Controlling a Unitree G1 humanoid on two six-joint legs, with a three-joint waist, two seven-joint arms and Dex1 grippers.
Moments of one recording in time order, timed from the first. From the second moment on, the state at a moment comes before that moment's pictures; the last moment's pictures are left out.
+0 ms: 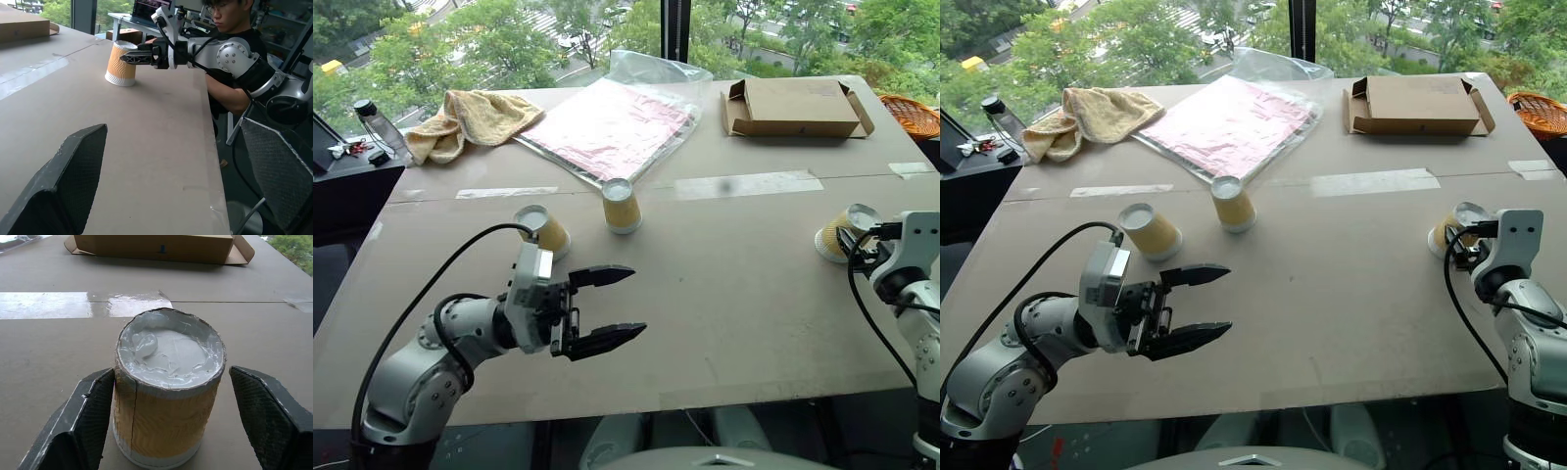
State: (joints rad) left arm 0.08 0.71 0.17 -0.59 -0.87 0.50 -1.05; right arm -0.07 -0.47 -0.40 -0.34 0.36 0.64 0.22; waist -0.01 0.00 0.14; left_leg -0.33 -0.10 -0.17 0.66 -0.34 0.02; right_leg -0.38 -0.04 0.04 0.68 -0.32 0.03
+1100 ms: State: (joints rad) left arm 0.35 0.71 0.42 -0.60 -0.88 0.43 -1.05; right arm -0.17 -0.48 0.06 -0.50 0.33 0.58 0.47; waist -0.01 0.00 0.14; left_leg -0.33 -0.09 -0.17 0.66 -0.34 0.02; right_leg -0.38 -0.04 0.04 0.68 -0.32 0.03
